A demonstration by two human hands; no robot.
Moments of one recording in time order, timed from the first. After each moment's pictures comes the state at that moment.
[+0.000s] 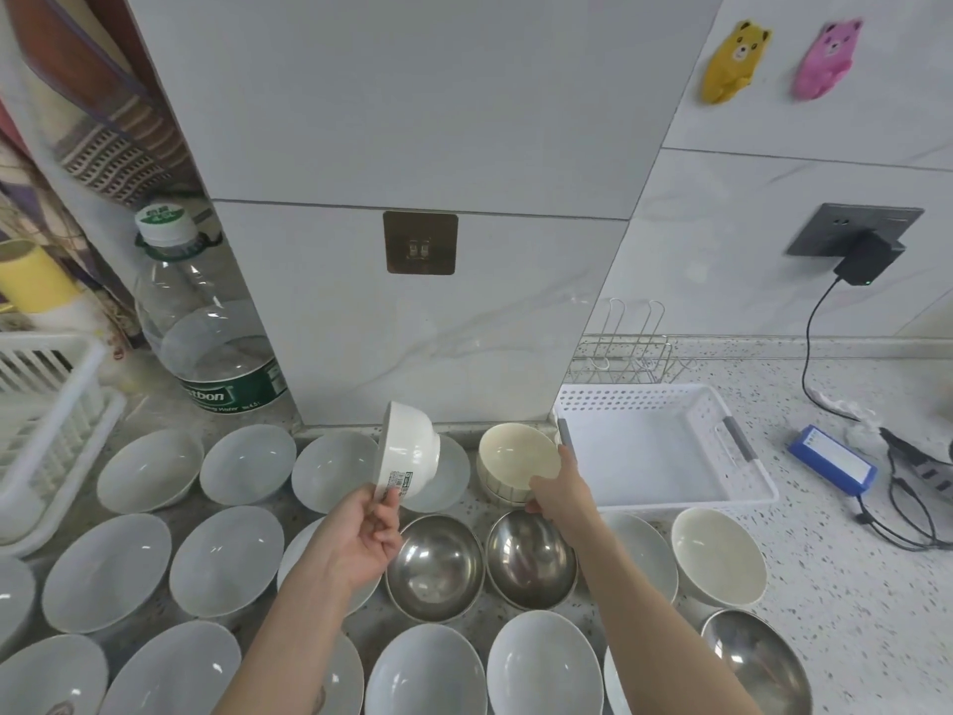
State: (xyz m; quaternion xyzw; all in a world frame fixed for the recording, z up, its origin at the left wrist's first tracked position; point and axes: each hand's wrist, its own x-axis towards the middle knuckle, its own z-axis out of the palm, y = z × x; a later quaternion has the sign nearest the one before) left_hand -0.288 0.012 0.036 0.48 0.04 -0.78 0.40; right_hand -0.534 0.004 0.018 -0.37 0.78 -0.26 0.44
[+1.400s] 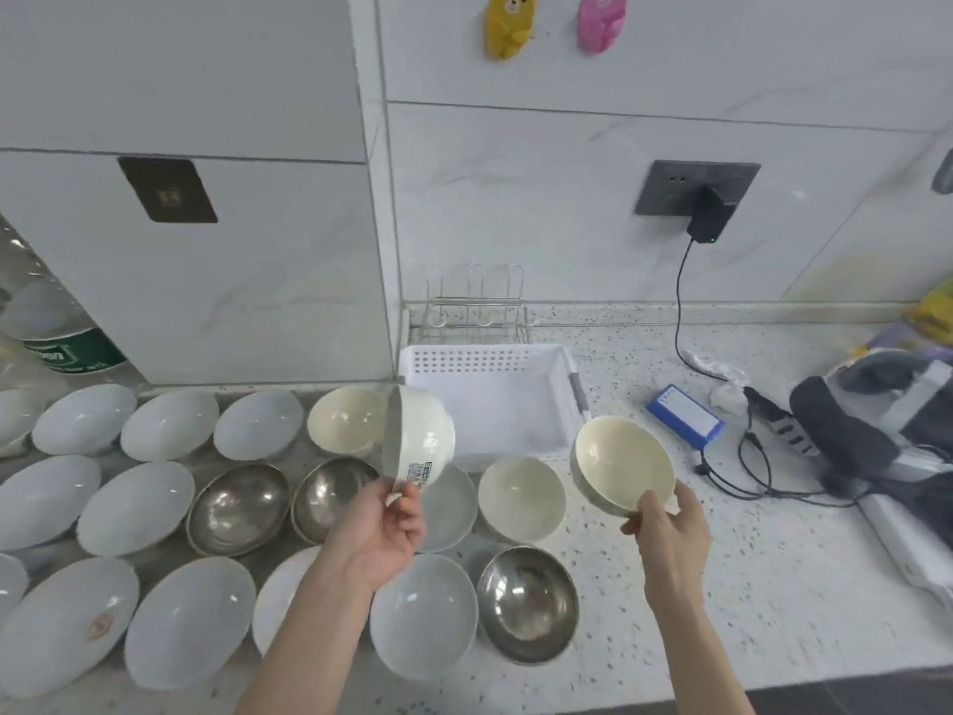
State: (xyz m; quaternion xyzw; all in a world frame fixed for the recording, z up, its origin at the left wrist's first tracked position) left_hand -0.544 0.114 0.066 0.44 0.04 -0.80 0.40; right_hand -0.817 0.173 0.042 -0.21 0.75 -0.54 0.31
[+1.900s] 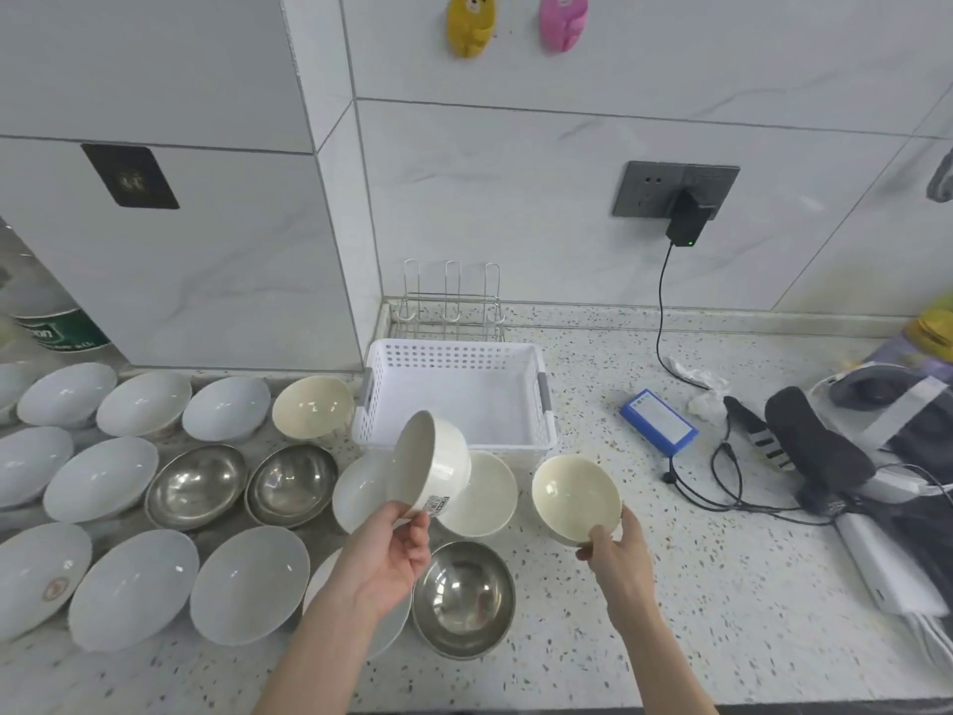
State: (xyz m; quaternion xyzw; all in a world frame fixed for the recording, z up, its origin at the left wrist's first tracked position) left_hand -0.622 0.156 0.048 0.49 0.03 -0.76 0.43; right_hand -0.871 0.183 -0.003 -0.27 0.78 -0.39 0.41
